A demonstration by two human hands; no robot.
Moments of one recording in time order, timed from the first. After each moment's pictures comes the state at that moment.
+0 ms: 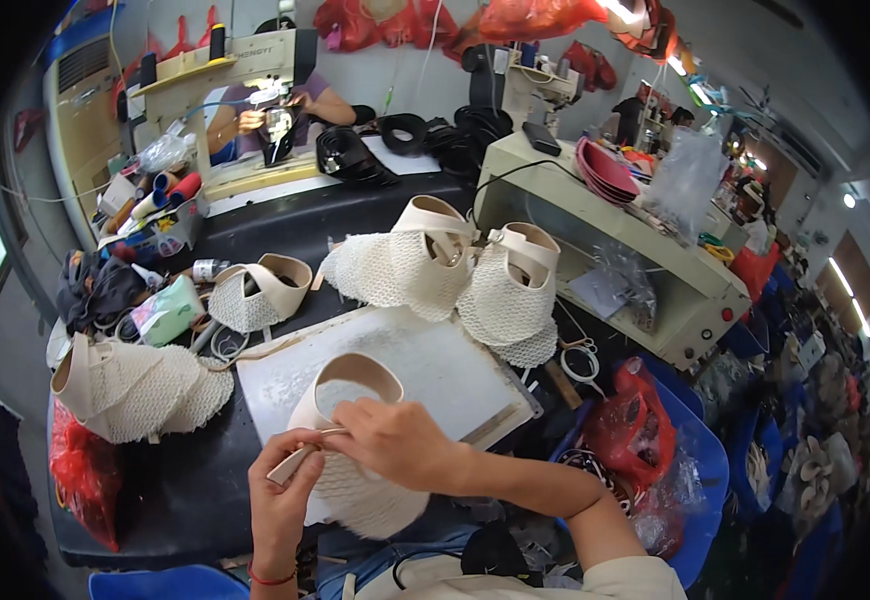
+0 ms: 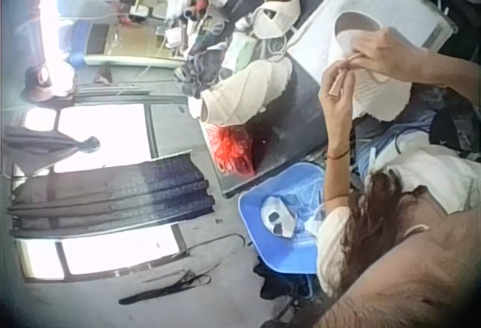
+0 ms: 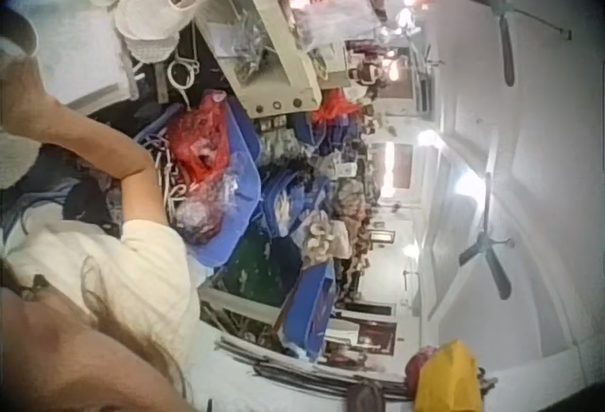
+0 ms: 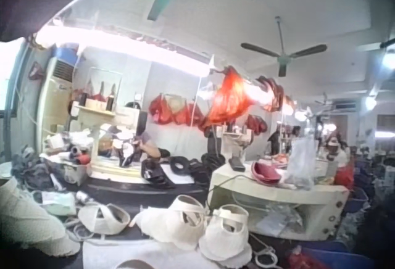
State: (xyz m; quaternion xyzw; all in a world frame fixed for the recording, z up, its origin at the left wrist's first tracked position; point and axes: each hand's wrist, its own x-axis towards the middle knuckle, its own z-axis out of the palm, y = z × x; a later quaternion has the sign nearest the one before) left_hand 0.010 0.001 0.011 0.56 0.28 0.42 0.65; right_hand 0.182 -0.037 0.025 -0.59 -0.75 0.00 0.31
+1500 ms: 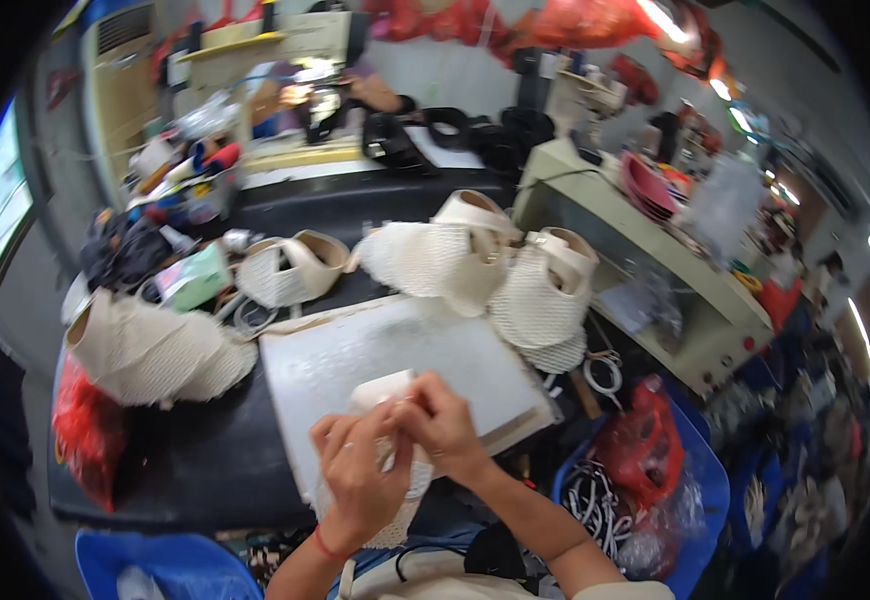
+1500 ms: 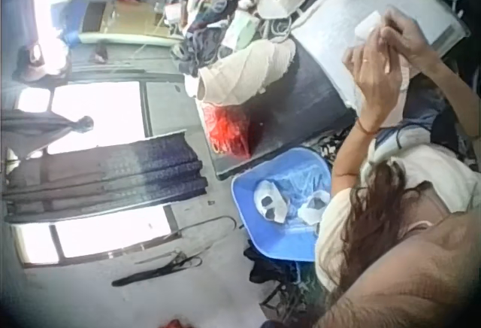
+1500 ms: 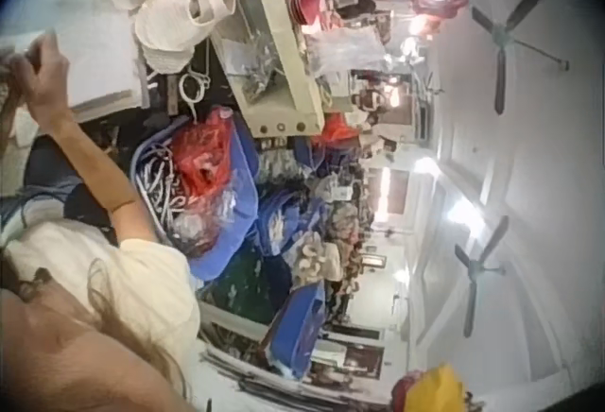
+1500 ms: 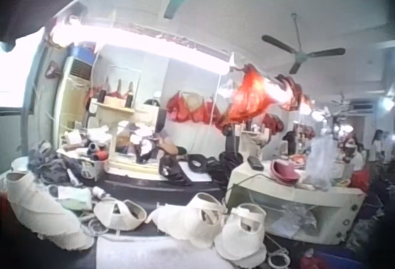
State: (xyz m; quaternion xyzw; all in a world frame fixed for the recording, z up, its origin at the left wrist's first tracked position) left_hand 0.060 -0.017 0.005 0.78 0.26 0.56 0.11; right_hand 0.185 -0.045 0.002 -0.56 -0.48 0.31 0.59
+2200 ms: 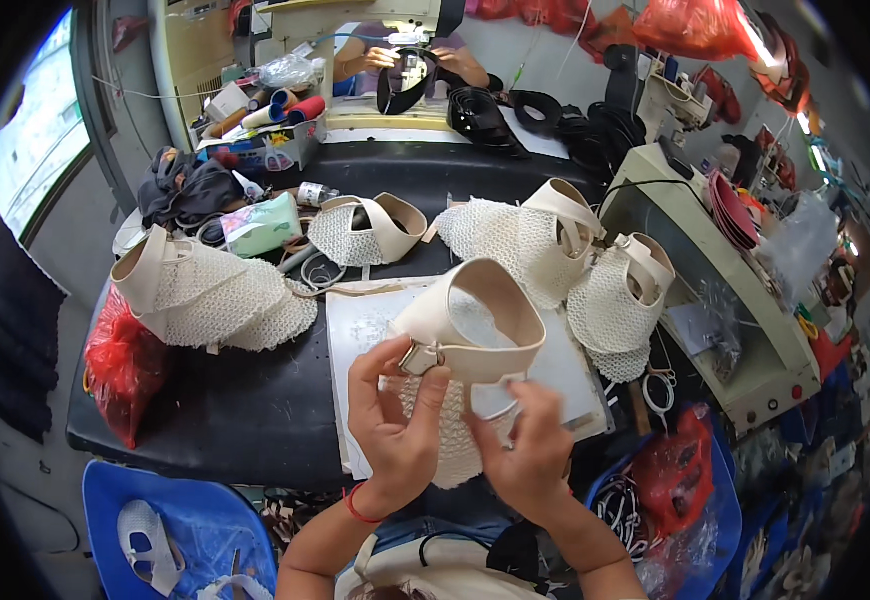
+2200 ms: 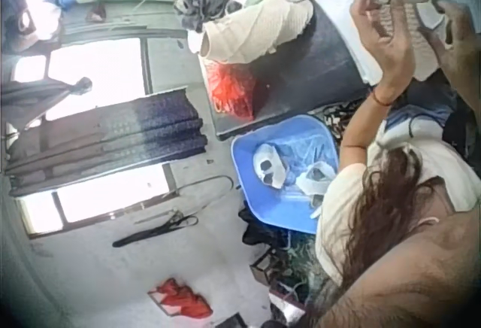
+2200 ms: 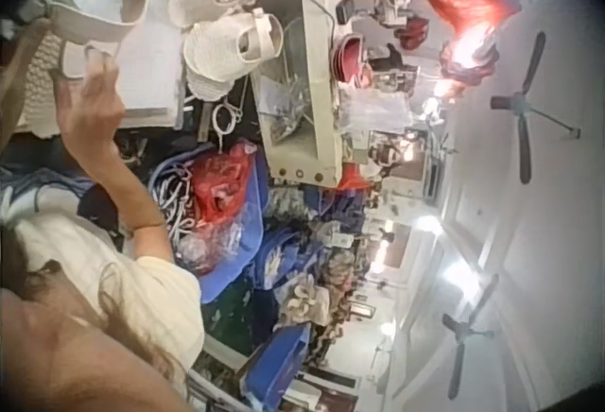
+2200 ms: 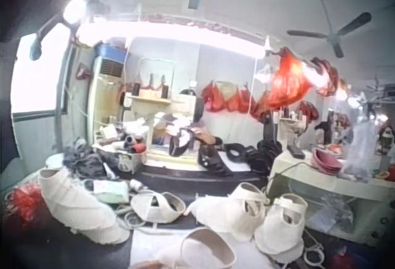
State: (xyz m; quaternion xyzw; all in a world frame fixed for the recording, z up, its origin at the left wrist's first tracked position) left_hand 0.066 0.001 0.007 0.52 0.22 0.68 0.47; right_hand 0.169 -0.071 0.011 -0.66 -0.60 -0.14 0.44
